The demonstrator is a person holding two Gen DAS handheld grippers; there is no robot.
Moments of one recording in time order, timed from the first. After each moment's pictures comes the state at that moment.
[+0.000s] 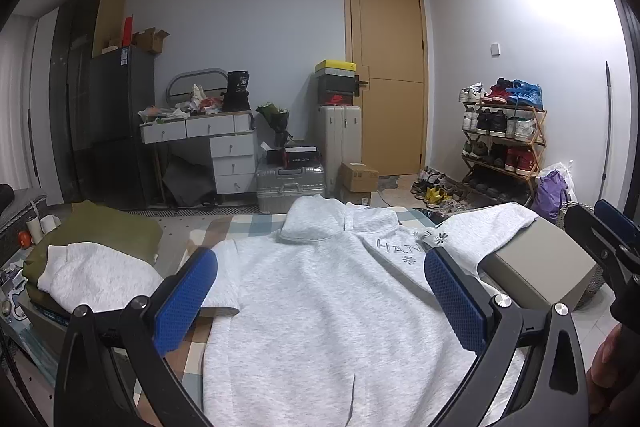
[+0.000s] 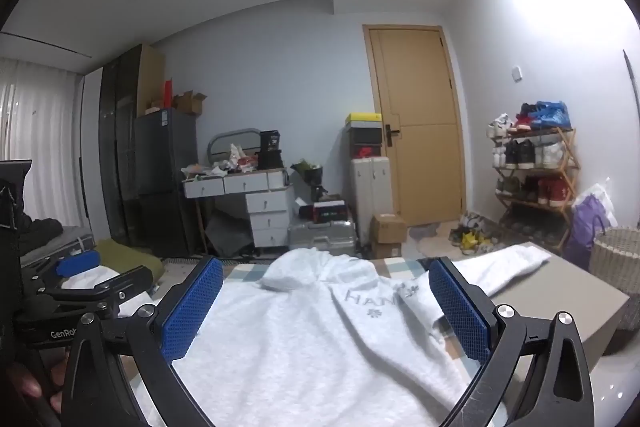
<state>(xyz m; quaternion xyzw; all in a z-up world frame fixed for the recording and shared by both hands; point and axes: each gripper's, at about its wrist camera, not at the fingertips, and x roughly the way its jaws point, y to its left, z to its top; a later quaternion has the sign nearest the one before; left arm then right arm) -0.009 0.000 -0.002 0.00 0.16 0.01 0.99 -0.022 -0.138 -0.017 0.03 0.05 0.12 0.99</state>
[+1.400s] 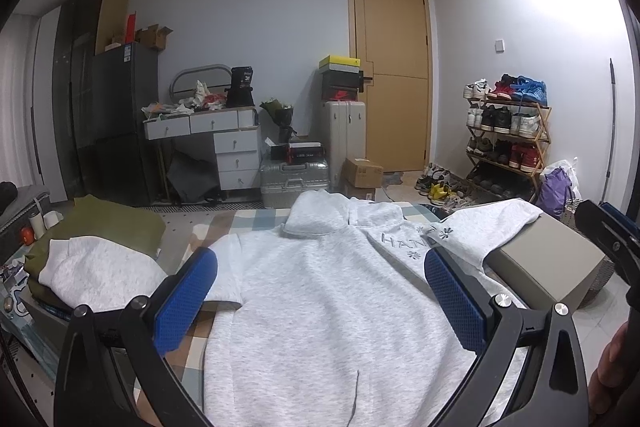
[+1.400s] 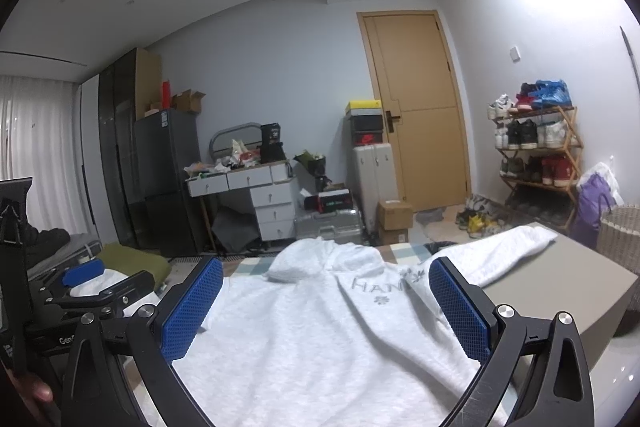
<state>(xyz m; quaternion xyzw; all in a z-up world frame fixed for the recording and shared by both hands) -0.010 -0.006 -0.005 0.00 0.16 0.02 0.99 -0.017 -0.147 -0.026 0.05 0.07 0.13 0.99</state>
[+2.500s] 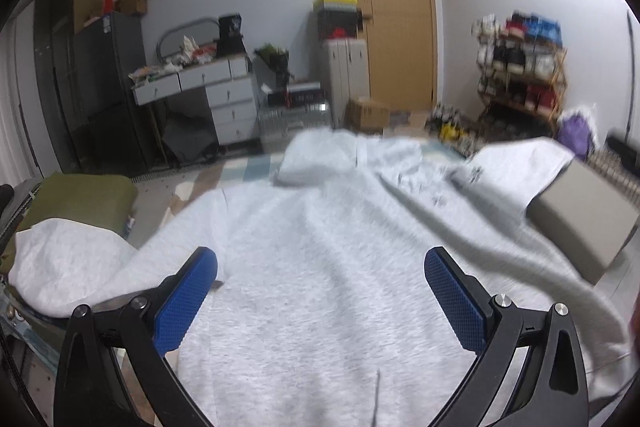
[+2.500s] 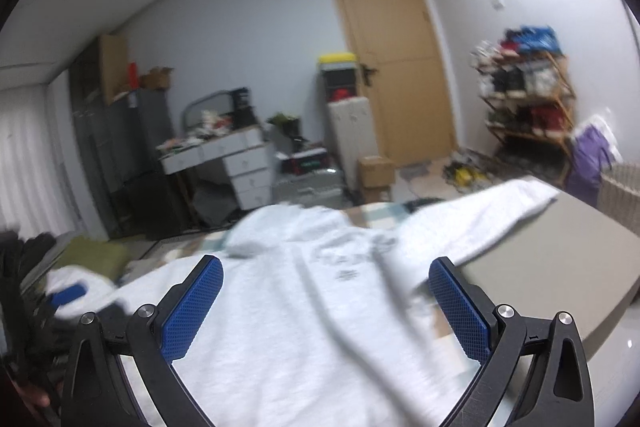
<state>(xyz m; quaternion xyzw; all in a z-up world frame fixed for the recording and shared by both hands) 0.085 -0.010 -0.069 0.04 0.28 0.03 0.96 0.114 -0.240 -0.060 0.10 0.17 0.08 0.98</state>
